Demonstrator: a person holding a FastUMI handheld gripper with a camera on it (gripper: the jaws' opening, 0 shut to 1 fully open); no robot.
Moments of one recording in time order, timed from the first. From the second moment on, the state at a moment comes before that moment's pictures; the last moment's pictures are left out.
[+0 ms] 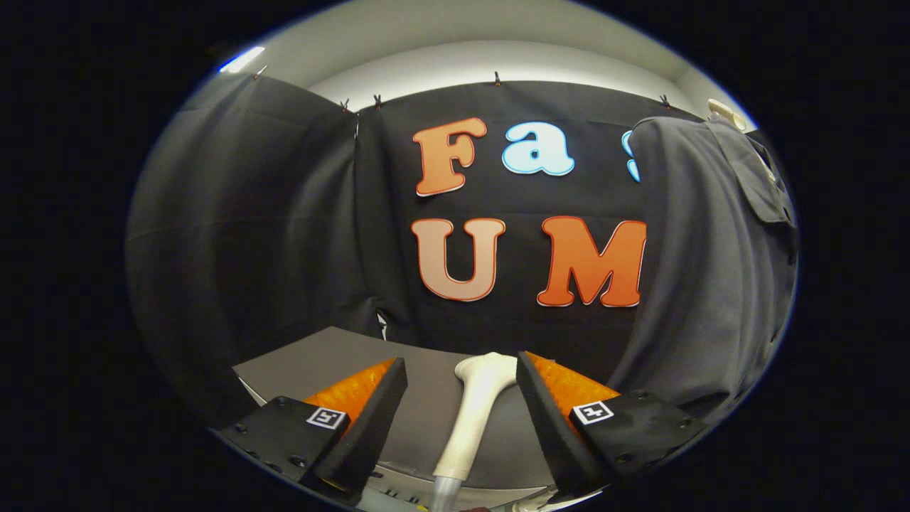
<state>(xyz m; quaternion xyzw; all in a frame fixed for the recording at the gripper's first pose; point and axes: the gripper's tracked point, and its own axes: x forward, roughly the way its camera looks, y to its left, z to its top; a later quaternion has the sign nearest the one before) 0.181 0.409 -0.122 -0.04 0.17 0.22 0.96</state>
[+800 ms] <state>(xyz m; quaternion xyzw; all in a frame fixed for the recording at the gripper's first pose) 0.223 0.418 -0.239 -0.03 0.34 0.17 0.92</state>
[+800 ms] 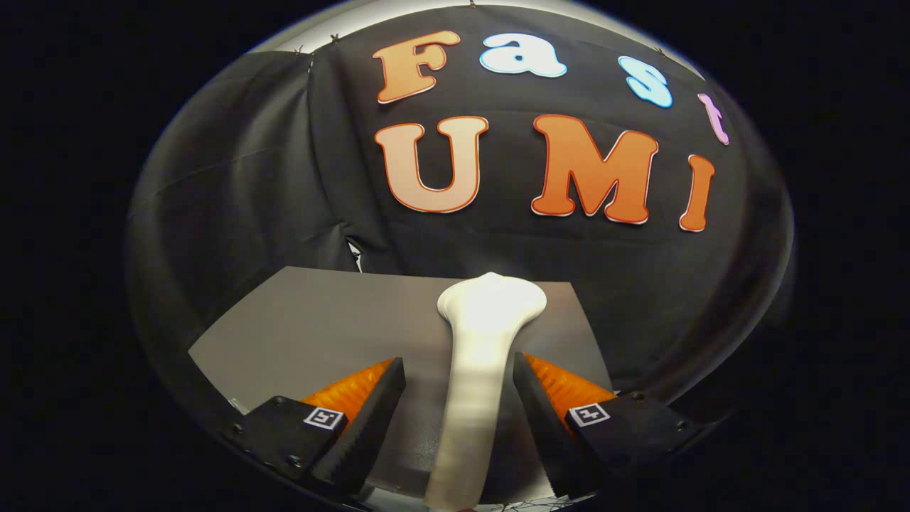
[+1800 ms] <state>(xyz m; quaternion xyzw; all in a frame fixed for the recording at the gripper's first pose) 0.221 0.423 -0.249 -0.04 0.36 0.19 0.92</state>
